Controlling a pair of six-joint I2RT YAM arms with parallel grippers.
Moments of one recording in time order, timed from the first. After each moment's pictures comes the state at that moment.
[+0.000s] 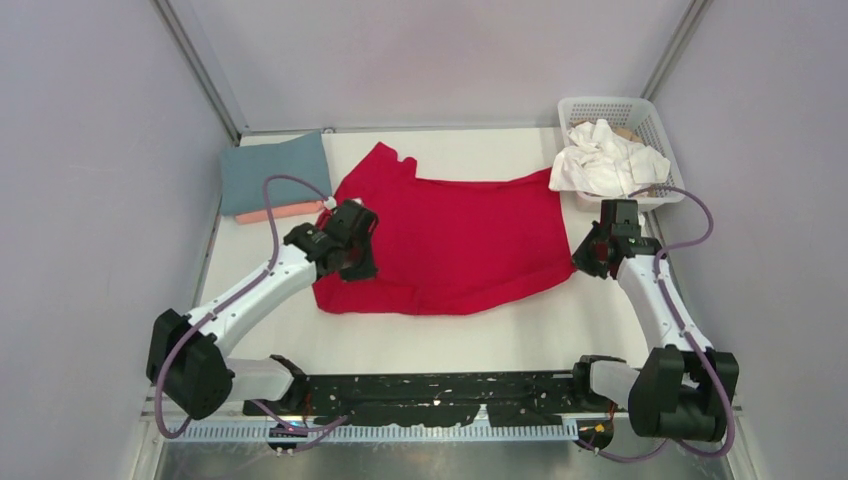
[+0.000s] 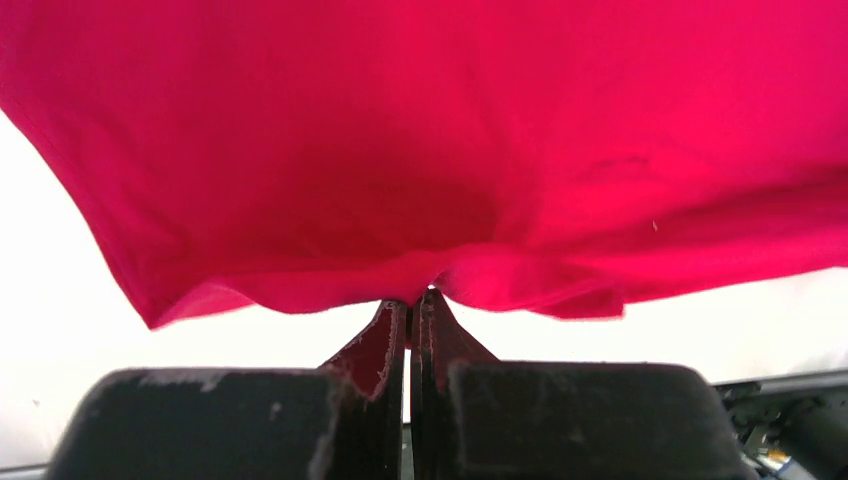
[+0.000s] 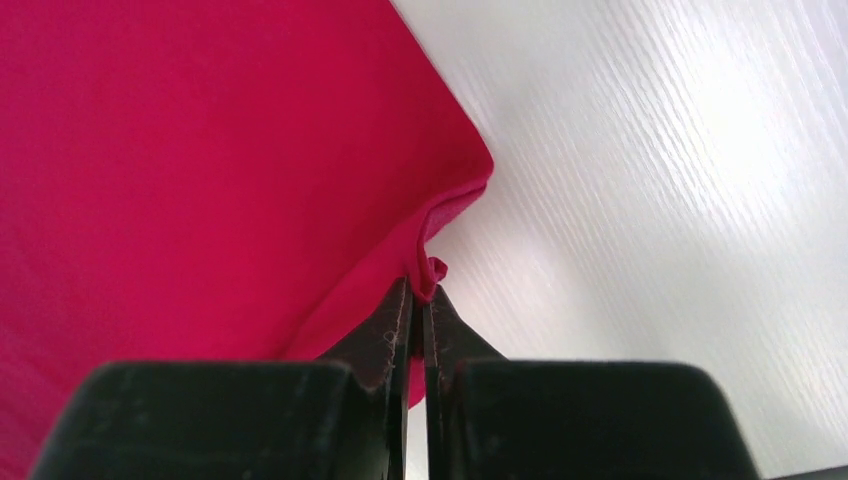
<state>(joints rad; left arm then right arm) -0.63 1.25 0.98 -0.80 -0.12 -0.76 -0.10 1.10 0.76 -0.66 0.03 0.55</state>
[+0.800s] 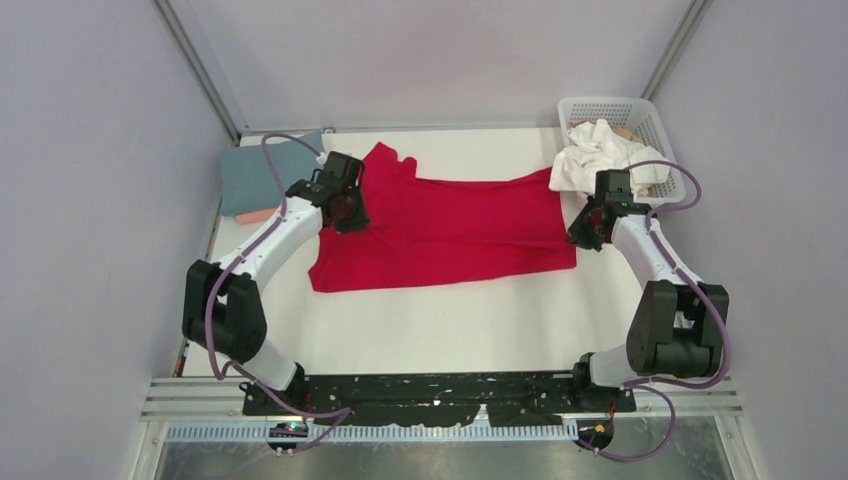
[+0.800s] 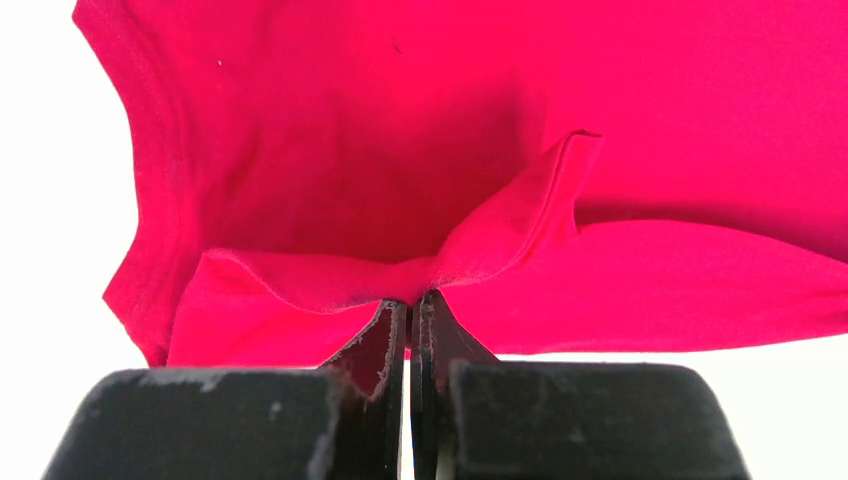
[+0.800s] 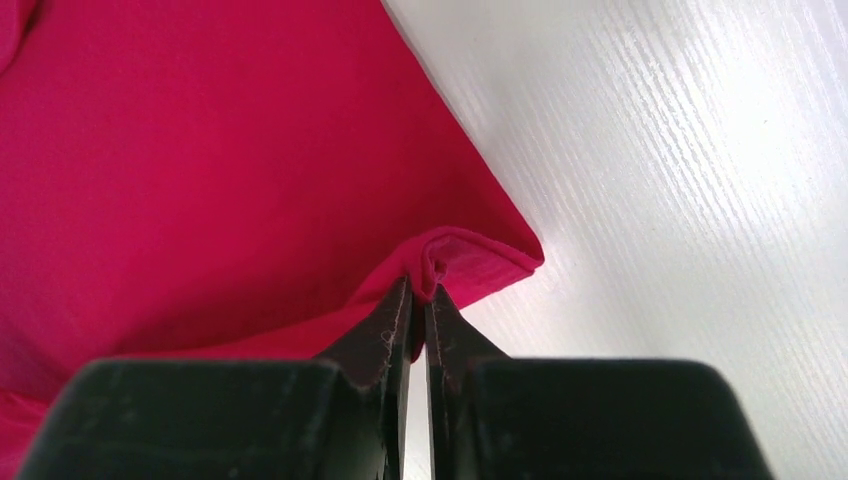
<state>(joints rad) -0.37 1.56 1.26 -0.68 -0.10 -0.54 -0.10 1.43 0.99 -0.57 0.01 0.55</state>
